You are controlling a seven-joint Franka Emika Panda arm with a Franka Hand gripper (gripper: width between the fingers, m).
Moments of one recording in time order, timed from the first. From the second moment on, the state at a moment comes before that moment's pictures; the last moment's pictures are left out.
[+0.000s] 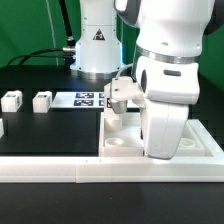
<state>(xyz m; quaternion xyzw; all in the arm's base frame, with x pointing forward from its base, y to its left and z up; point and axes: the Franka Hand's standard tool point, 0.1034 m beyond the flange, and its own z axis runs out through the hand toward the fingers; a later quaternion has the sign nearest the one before) 0.604 0.054 0.018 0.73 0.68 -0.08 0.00</state>
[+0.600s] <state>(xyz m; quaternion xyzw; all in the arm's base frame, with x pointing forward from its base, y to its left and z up) 0.597 0.017 0.095 0.75 0.65 -0.05 0.03</state>
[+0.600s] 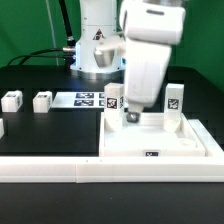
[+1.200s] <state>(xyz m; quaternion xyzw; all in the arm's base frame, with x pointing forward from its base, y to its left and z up) 0.577 -0.015 0.105 0.81 0.59 -0.05 0.04</state>
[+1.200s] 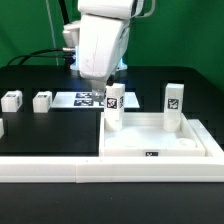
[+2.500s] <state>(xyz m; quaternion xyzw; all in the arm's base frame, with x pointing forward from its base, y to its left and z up) 0.532 -0.110 0.081 0.97 0.21 -0.06 0.06</state>
